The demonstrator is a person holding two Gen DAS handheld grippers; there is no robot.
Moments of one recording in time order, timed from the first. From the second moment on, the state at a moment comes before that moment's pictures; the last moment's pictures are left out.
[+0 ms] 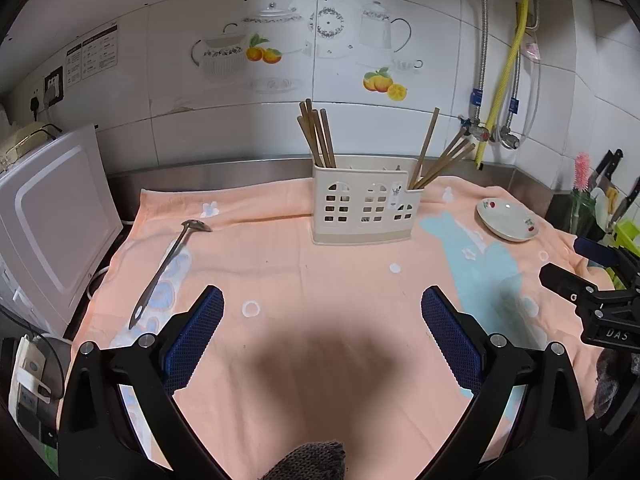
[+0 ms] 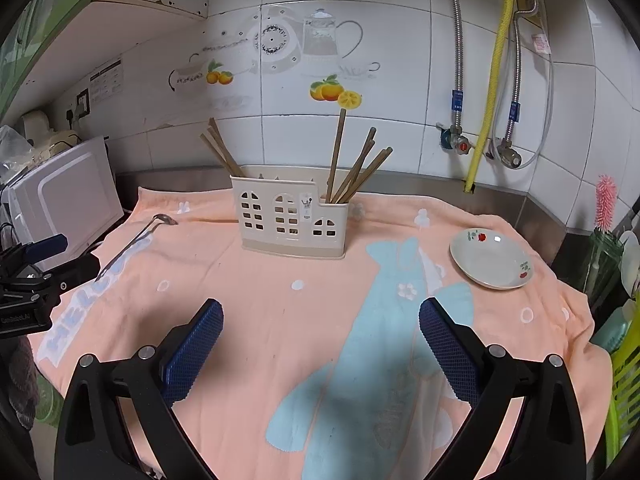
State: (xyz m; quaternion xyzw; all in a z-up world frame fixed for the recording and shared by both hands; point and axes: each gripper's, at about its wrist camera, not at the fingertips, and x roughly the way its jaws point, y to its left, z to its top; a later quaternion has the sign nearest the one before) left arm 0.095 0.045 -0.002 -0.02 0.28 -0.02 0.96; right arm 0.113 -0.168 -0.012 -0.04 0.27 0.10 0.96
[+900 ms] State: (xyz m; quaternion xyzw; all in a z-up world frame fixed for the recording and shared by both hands) left arm 0.082 0.045 -0.011 -0.02 0.28 -0.02 0.96; right arm 0.107 -0.166 -0.015 -0.03 0.28 0.10 0.95
